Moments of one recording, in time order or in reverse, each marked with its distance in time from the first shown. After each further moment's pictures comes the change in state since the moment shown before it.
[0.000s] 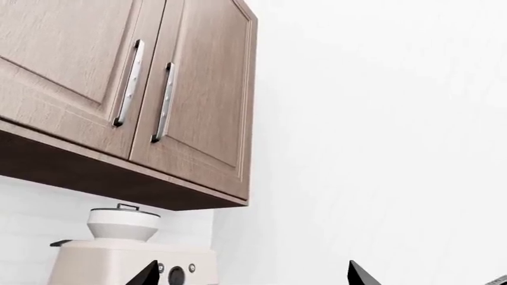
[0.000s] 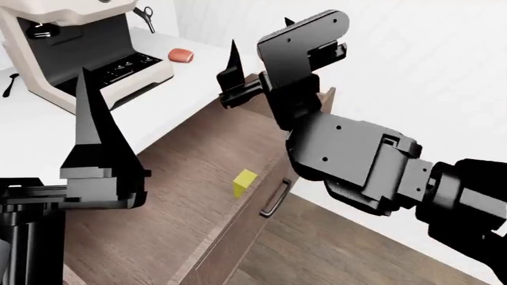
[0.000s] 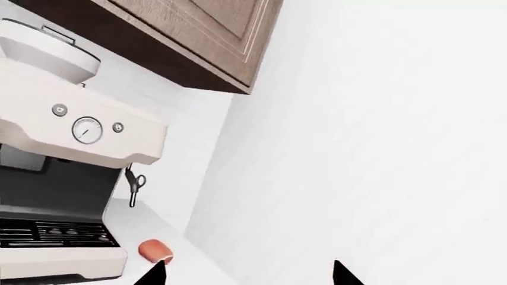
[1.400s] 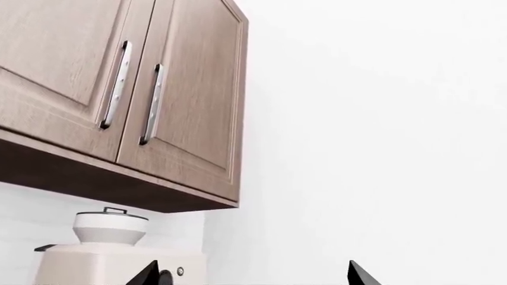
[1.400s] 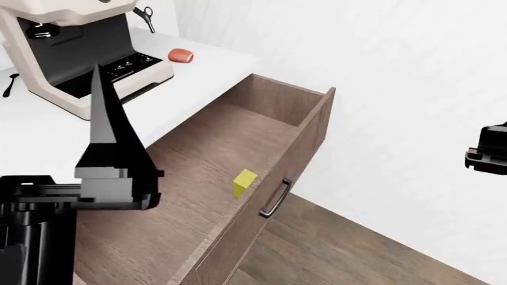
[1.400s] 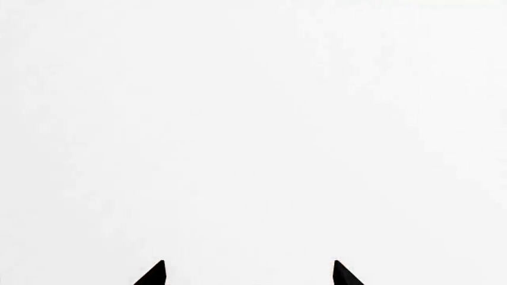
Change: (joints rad) left arm -0.038 0.053 -0.005 0.029 -0.032 -0.074 -0.007; right arm 0.092 1.053 -0.088 -0.912 0.158 0.284 0.687
